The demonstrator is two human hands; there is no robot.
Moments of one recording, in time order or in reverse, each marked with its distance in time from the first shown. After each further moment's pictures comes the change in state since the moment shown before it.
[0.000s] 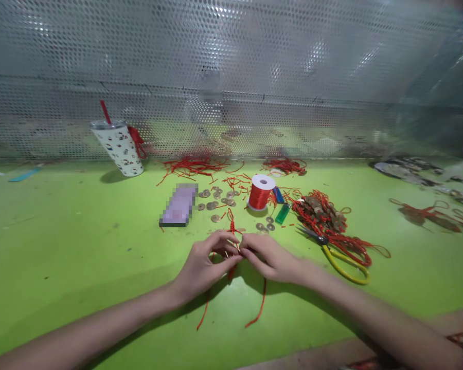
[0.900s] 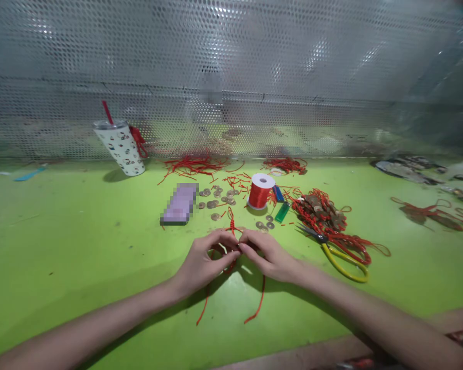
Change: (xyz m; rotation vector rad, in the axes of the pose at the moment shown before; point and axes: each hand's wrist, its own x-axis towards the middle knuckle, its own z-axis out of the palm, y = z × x) left_hand 0.003 0.003 -0.001 0.052 -0.001 -0.013; right_hand -0.001 -0.005 0.006 0.059 0.116 0.085
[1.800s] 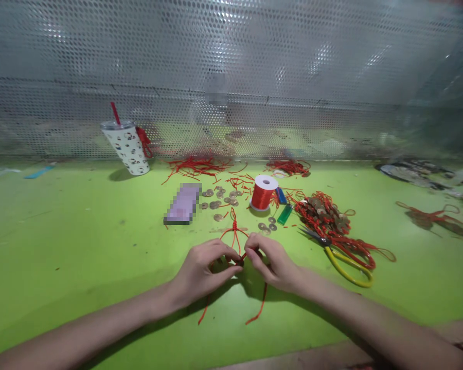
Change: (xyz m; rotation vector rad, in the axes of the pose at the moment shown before) left_hand -0.013 -0.006 -0.008 0.349 -0.062 0.298; right_hand -0.010 0.000 0.010 -0.050 0.159 -0.119
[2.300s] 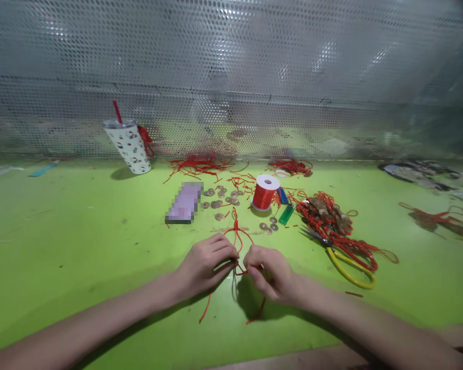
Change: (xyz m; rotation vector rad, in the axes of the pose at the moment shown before) left_hand 0.006 -0.013 -0.003 0.264 -0.140 0.193; right_hand -0.006 -0.013 0.008 0.100 0.053 -0.157
